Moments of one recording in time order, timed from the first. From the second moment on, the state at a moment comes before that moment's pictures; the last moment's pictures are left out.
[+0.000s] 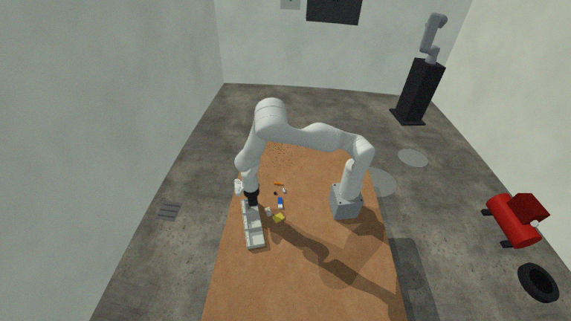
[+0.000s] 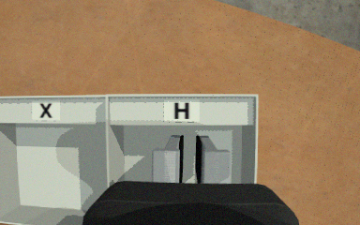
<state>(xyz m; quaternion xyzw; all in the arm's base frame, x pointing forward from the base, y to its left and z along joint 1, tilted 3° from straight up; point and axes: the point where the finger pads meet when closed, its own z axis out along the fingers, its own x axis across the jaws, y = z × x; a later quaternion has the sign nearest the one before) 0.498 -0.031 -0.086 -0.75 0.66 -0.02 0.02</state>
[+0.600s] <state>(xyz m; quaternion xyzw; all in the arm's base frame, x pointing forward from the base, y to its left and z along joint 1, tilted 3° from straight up) 0.498 -0.034 -0.080 -0.75 0.66 -0.02 0.02</state>
